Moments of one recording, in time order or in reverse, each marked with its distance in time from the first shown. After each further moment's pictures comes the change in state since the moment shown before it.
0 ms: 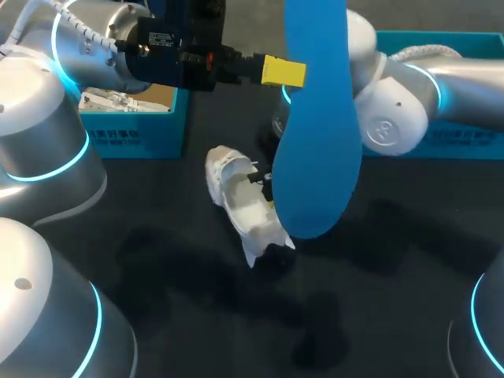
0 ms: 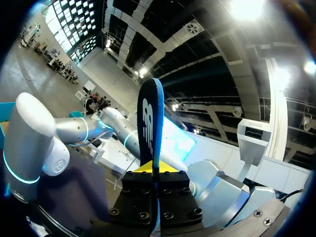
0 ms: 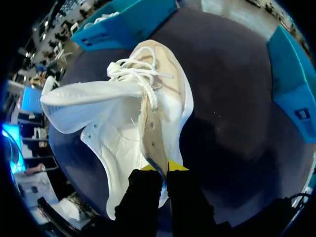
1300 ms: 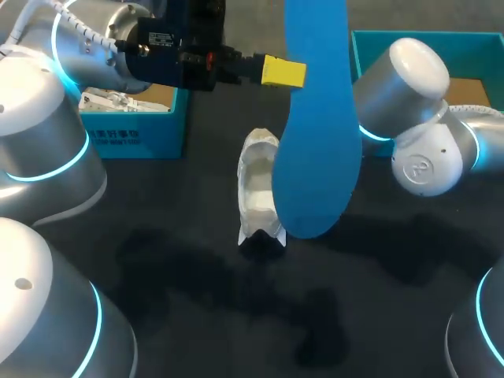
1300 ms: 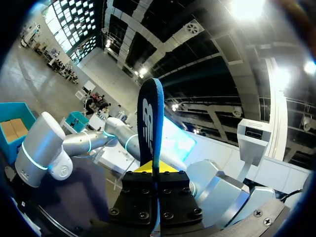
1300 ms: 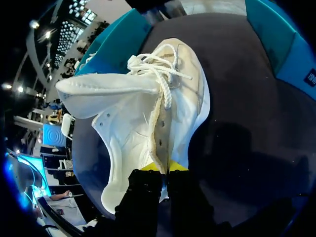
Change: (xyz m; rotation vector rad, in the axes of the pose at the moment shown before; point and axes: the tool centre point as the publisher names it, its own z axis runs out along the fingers) left arm 0.000 0.000 0.000 0.000 0.000 0.000; right arm -0.024 0.022 0.015 -0.138 0.234 0.181
